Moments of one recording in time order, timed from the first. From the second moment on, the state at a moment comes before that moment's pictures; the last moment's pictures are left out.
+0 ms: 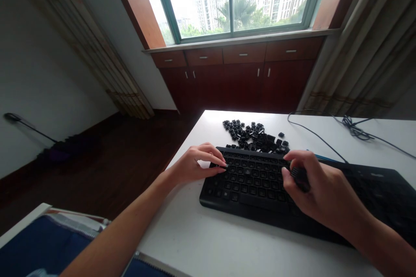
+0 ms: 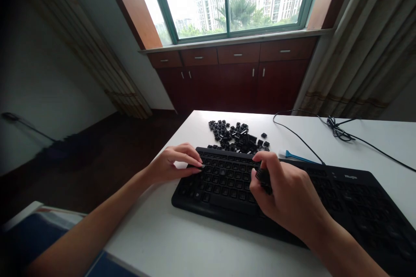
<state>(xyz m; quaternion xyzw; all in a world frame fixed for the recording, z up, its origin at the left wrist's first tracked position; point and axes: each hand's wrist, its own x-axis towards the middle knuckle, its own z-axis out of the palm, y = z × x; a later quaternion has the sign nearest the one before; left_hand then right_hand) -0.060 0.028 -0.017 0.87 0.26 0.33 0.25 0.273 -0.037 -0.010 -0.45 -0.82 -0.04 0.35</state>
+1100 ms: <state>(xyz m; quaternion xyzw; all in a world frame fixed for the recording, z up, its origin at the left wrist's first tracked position) -0.058 0.025 -0.012 0.90 0.23 0.32 0.17 0.286 -0.020 0.016 -0.39 -0.40 0.51 0.65</state>
